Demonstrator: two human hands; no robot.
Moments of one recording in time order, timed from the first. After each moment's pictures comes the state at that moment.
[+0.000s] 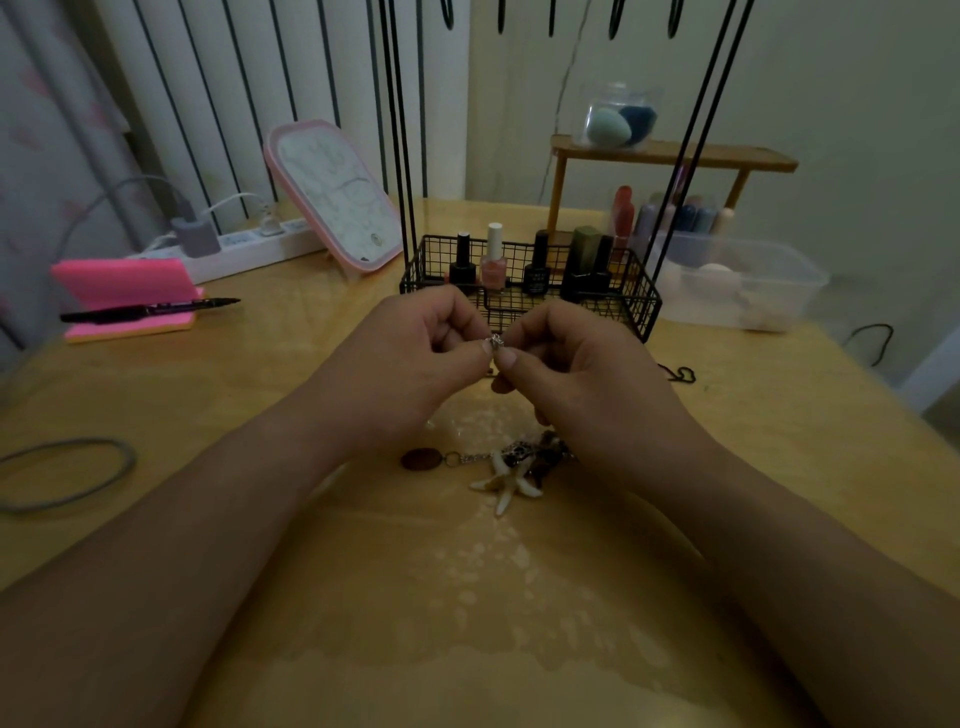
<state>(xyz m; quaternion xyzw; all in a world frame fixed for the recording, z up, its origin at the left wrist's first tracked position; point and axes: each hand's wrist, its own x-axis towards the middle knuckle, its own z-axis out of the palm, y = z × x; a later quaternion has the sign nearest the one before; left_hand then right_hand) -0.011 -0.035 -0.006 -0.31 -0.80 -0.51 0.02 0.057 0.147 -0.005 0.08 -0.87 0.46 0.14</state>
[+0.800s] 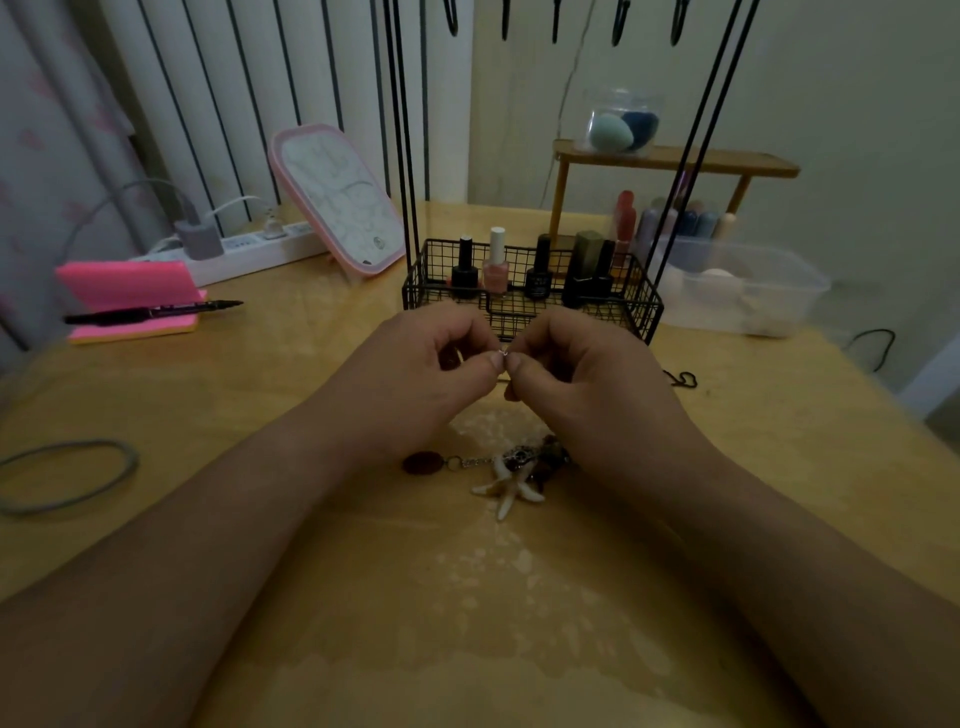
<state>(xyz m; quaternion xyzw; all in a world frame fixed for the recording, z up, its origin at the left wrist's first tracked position) -0.008 -0.034 -0.011 -0.35 -0.83 -0.44 0.06 0.055 0.148 -0.011 0.08 -0.89 0.42 0.18</state>
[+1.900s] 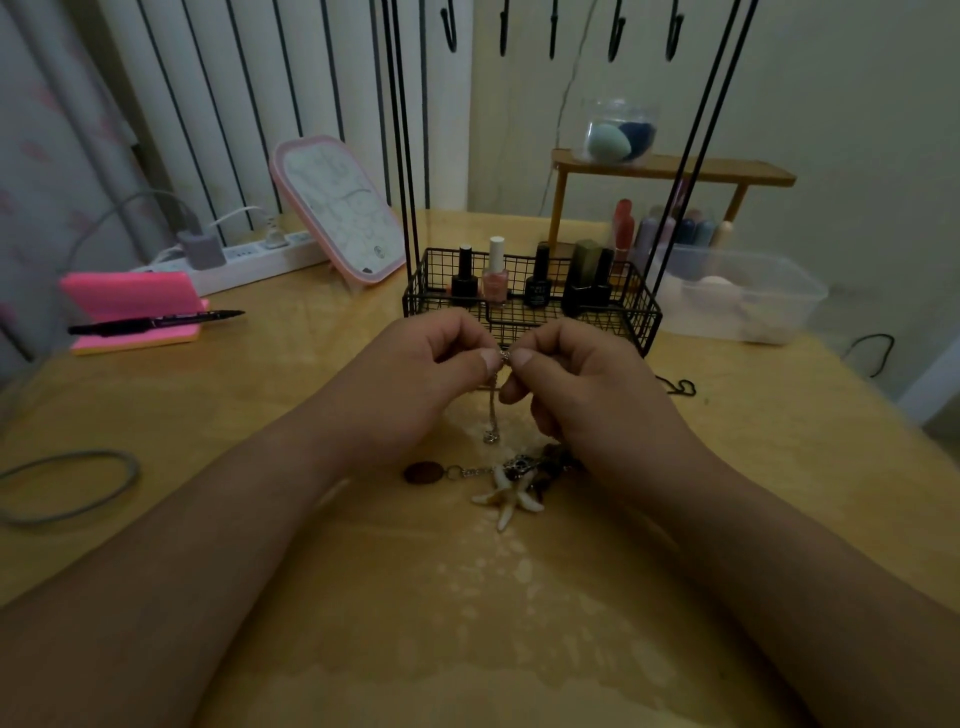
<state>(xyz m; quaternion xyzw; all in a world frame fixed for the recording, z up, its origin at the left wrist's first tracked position) -0.008 -0.036 -0.006 -0.30 -0.80 -0.52 -0.03 0.055 0.147 -0.007 0.04 -0.83 0.54 0.12</state>
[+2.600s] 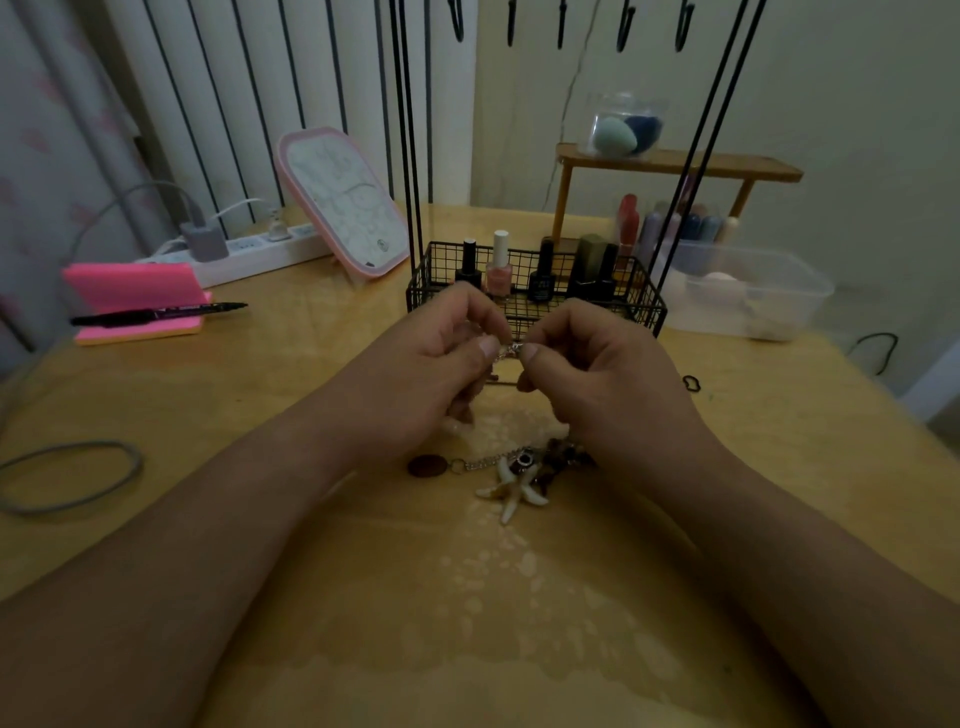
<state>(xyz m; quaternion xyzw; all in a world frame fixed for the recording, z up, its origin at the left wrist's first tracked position) -0.006 -0.035 -0.004 -0.33 -0.78 -0.54 -0.07 0.055 0.152 -0.007 0.06 -0.86 0.48 0.18</state>
